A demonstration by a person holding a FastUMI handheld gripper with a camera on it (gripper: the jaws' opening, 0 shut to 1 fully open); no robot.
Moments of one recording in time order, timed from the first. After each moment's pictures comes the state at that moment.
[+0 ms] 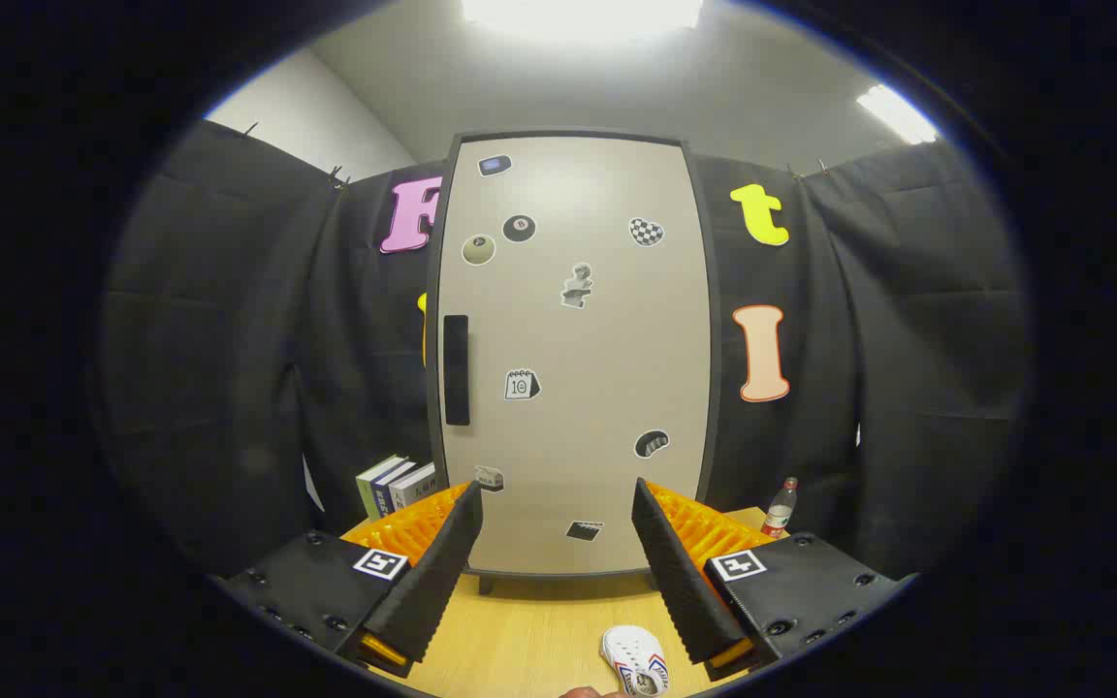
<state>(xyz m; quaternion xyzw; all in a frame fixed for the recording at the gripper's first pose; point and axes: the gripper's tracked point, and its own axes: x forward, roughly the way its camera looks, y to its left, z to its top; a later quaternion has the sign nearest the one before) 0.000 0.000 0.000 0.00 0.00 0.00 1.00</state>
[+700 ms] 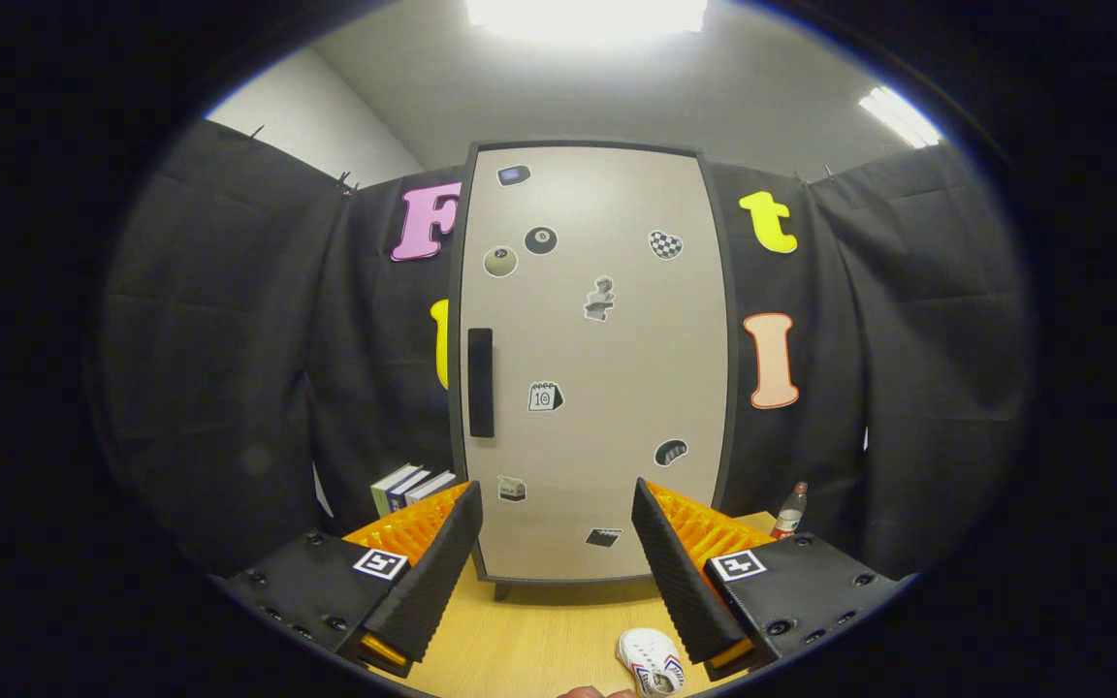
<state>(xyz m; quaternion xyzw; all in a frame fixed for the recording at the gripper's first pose) -0.005 0.026 0.012 0.00 -0.01 0.01 1.00</state>
